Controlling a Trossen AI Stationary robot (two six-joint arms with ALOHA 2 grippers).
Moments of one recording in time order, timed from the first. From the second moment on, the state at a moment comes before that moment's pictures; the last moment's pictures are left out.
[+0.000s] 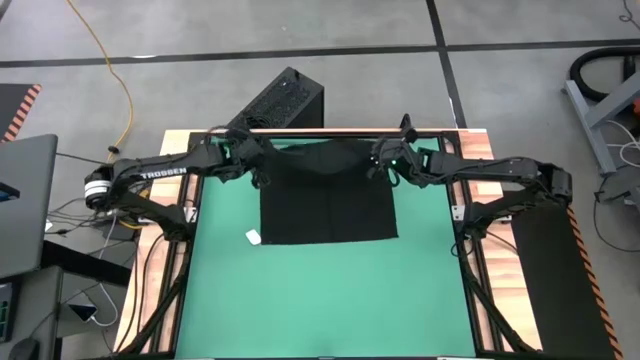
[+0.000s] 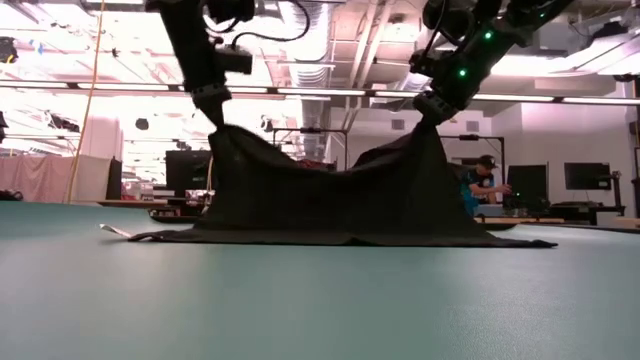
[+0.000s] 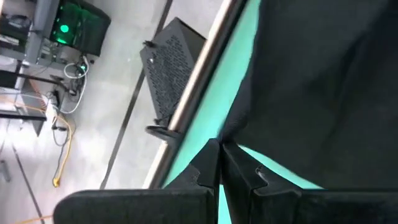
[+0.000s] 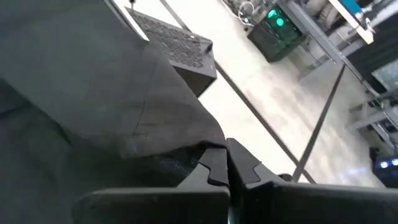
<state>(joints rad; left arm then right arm) 0.35 1.32 1.06 -0.69 -0.64 0.17 -0.31 1.23 0.86 -0.27 0.70 -0.13</state>
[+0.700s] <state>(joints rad) 0.04 1.23 0.78 -0.43 -0.72 -0.07 -0.18 1.23 0.76 -0.22 0.73 -0.05</state>
